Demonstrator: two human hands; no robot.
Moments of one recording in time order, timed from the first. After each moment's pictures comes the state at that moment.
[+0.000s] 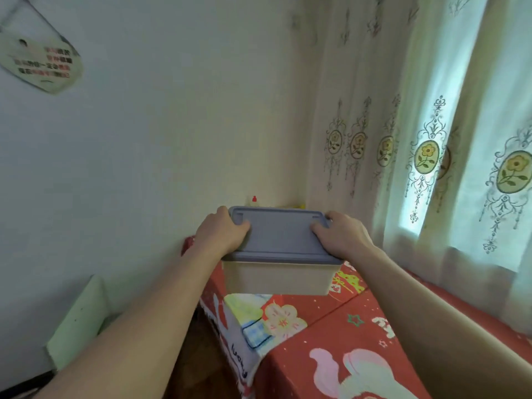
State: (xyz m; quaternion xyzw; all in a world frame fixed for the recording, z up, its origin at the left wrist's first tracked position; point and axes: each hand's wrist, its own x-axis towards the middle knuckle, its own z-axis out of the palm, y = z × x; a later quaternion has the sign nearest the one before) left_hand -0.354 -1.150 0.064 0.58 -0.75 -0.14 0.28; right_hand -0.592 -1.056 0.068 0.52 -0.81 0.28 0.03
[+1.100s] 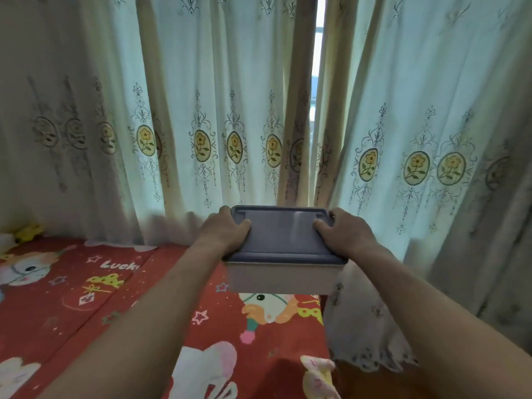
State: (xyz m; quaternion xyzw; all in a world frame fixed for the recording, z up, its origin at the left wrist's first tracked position) left_hand -0.760 -0.735 0.073 0.17 -0.93 -0.28 0.18; right_hand -0.830 -0.487 0.086 0.13 -0.95 0.23 0.15
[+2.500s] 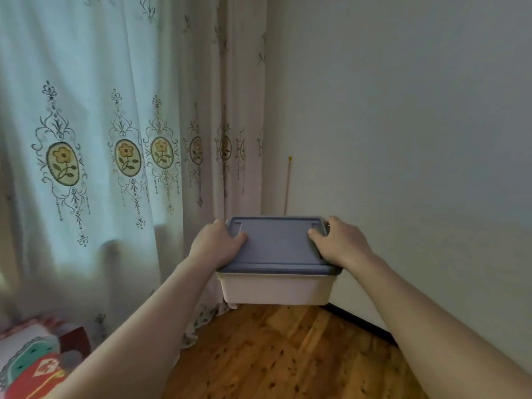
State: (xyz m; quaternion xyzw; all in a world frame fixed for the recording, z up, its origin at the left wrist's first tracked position) left_hand -0.842 -0.244 0.061 -0.31 -0.89 -0.32 0.04; right_hand -0.662 -0.058 0.074 -0.38 -0.88 0.13 0.24
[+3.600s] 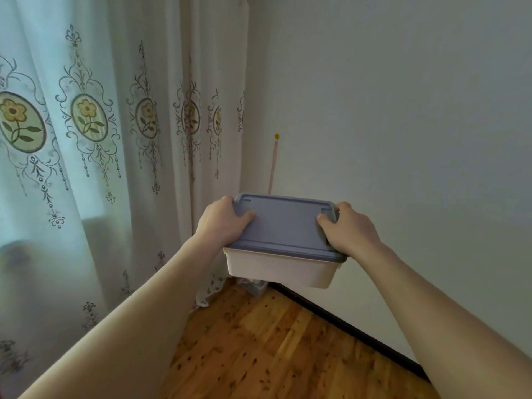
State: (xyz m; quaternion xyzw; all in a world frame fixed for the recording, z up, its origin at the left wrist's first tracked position) left_hand -0.984 0.040 0.031 -0.34 -0.86 -0.38 0.04; right_hand -0.786 0.212 0.049 -0.43 -0.87 0.13 0.23
